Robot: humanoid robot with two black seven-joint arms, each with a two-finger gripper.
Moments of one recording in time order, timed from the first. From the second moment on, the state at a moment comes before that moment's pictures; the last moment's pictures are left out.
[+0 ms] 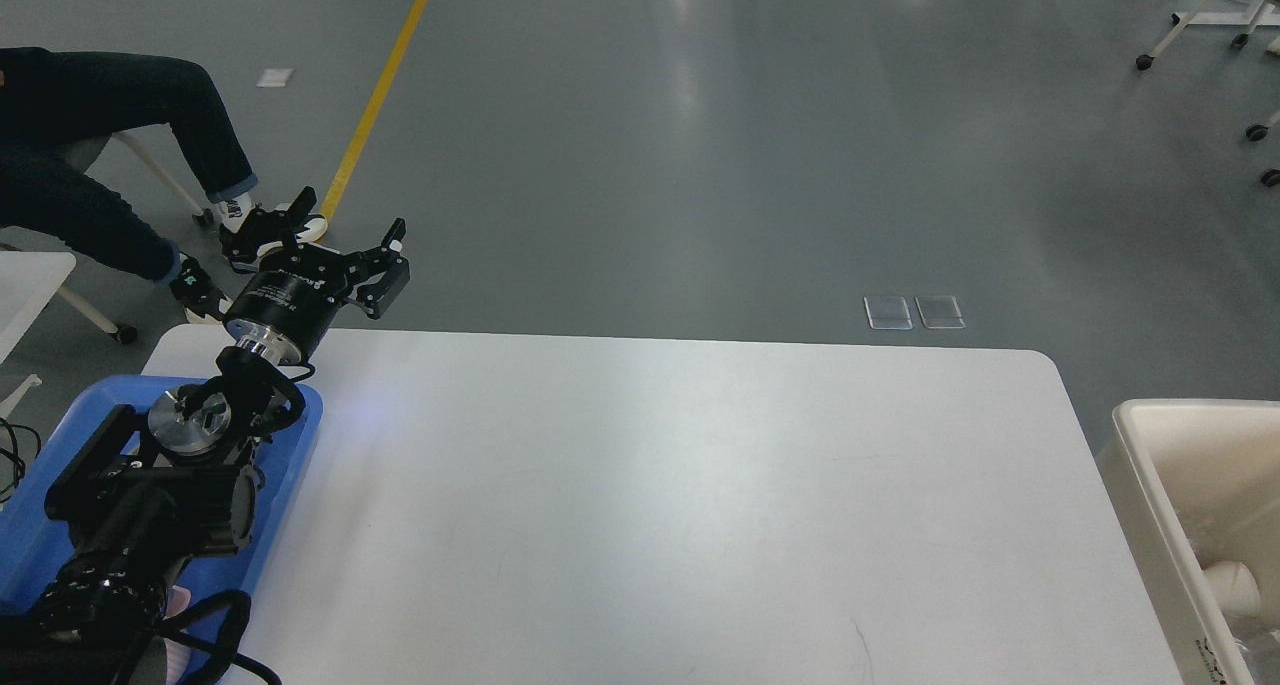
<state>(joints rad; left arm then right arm) -0.67 0.04 -1.60 -0.49 -0.17 -0.53 0.39 0.51 -0.97 0.03 0.72 0.55 0.04 0.15</state>
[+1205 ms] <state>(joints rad) -0.79 0.19 -1.32 -0.49 -0.11 -0.57 0.41 0.95 -0.63 0.20 0.46 0.29 0.29 0.15</state>
